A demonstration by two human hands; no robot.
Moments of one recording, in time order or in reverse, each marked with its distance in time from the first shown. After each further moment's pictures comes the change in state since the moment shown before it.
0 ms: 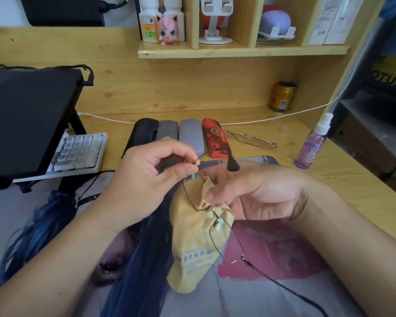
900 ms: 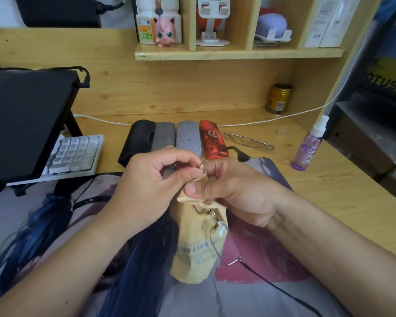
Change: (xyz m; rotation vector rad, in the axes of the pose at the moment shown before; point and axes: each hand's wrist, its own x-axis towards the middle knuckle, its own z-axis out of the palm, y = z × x) left_hand 0.000 -0.006 0.013 0.023 0.076 -0.036; right_hand 0.018 0.013 0.009 -0.123 0.439 -0.284
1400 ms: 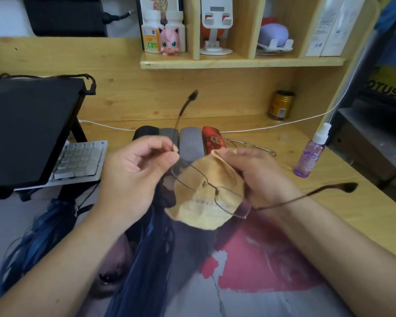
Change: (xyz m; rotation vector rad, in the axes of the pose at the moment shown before) left_hand 0.007 0.000 -0.016 -0.171 0.233 -0.022; right_hand 0.012 0.000 -0.024 0.148 0.473 -0.059
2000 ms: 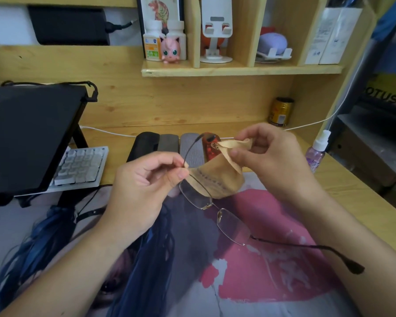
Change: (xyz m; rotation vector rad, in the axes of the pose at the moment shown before) left_hand -0.006 0.000 0.010 -0.041 -0.027 -0.042; right_hand 0.002 -0.028 -0.023 -0.550 0.157 -0.493
